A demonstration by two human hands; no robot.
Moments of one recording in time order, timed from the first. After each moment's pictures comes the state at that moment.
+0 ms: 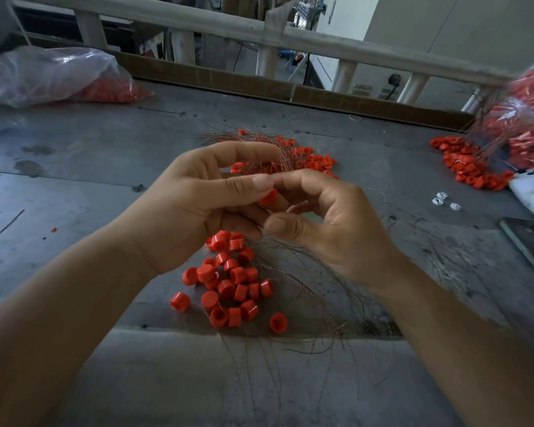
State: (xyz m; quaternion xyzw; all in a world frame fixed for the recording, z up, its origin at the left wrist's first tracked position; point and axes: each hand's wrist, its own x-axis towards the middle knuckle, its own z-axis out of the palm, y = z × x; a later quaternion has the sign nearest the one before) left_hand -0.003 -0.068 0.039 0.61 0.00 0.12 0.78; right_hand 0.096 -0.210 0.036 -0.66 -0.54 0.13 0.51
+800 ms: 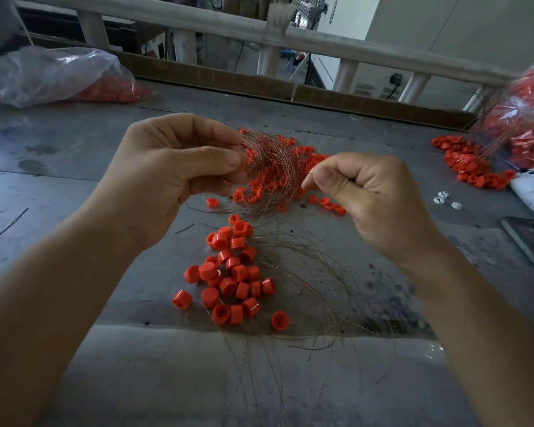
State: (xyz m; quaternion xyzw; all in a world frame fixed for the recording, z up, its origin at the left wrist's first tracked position) left_hand -0.008 -0.055 0.049 0.65 0.08 0.28 0.71; right_hand 0.115 -0.222 0.050 -0.72 -0.51 0.01 0.47
